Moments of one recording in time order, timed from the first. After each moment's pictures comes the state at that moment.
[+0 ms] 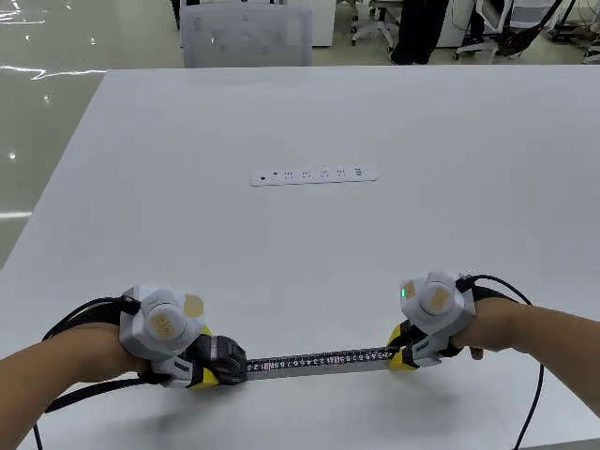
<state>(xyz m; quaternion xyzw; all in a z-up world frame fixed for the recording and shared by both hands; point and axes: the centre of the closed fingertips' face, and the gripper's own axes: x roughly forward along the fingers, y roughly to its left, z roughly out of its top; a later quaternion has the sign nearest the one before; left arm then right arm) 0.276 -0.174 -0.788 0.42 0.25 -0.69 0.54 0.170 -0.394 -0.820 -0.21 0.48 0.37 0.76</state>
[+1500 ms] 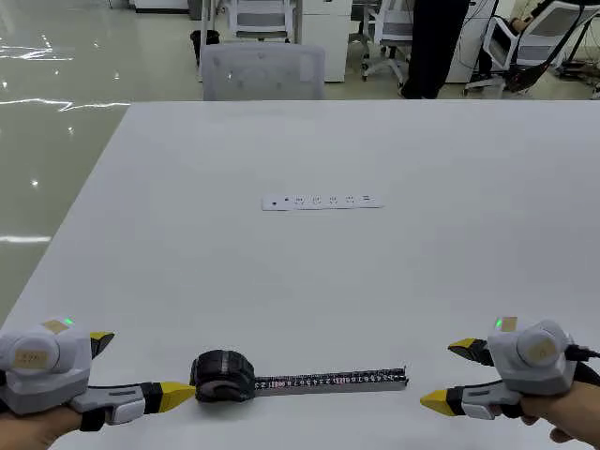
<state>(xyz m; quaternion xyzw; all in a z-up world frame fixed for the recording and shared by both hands) 0.303 -0.084 -0.716 0.09 0.27 -0.49 0.82 0.121 -0.433 -0.754 -0.09 0.36 0.18 0.91</state>
